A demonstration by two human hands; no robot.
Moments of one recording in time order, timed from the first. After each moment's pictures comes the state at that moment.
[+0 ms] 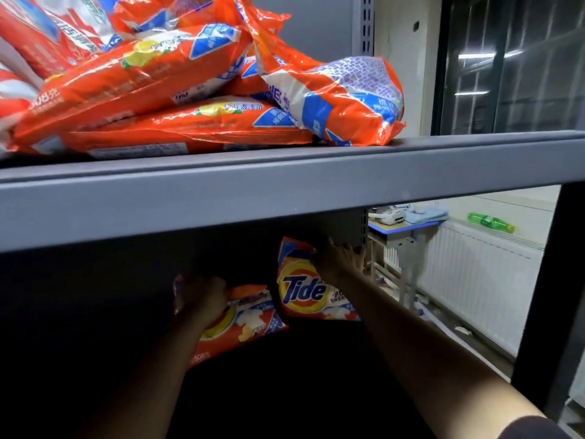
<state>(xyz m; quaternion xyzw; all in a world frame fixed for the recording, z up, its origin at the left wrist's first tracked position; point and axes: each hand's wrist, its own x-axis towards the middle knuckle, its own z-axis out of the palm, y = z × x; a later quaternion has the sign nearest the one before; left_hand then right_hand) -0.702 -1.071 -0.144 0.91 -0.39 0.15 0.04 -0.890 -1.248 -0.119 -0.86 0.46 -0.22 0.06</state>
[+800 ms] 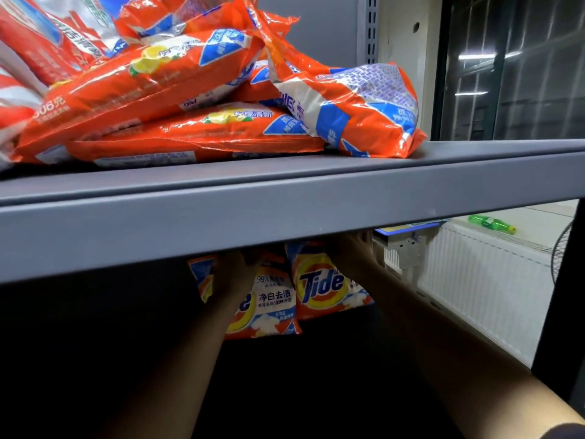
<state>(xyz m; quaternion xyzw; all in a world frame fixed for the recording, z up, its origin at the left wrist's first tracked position) -0.740 -1.112 -0.109 0.78 -0.40 0.05 0.47 -0.905 -1.267 -0.107 -0.88 0.31 -0.34 0.07</state>
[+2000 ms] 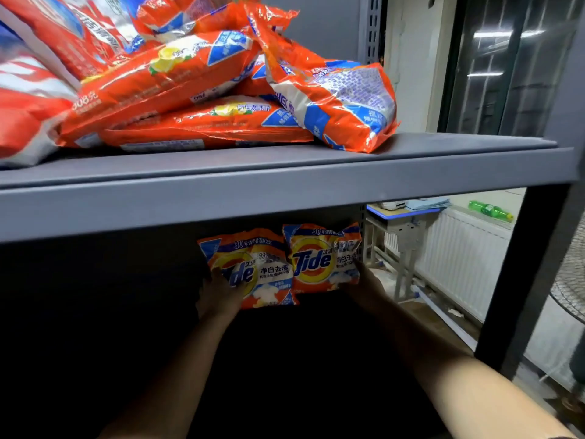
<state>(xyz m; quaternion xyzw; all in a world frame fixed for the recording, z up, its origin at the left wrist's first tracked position) -0.763 -1.047 -0.151 0.90 -0.25 -0.07 0.36 -0.968 -1.250 -0.189 -0.77 0.37 -0.26 0.46</state>
